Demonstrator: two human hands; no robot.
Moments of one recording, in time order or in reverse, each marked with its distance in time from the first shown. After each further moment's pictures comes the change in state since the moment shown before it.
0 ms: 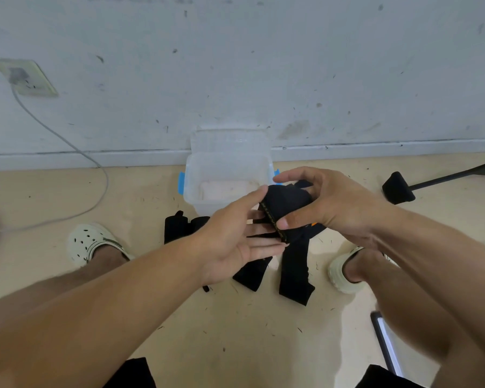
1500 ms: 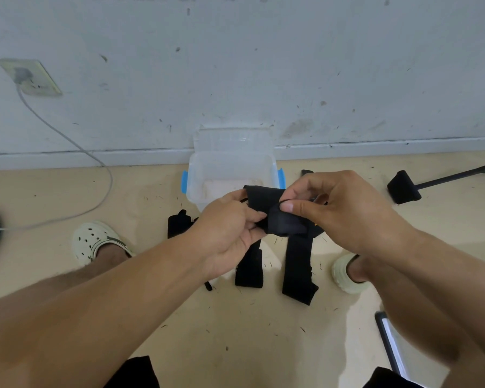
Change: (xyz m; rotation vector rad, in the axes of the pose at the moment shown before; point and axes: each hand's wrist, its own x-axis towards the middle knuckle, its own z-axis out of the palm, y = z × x) left_hand 0.007 0.002 -0.004 -0.134 0.018 0.218; right_hand -0.013 0.006 0.007 -0.358 0.199 -0.341
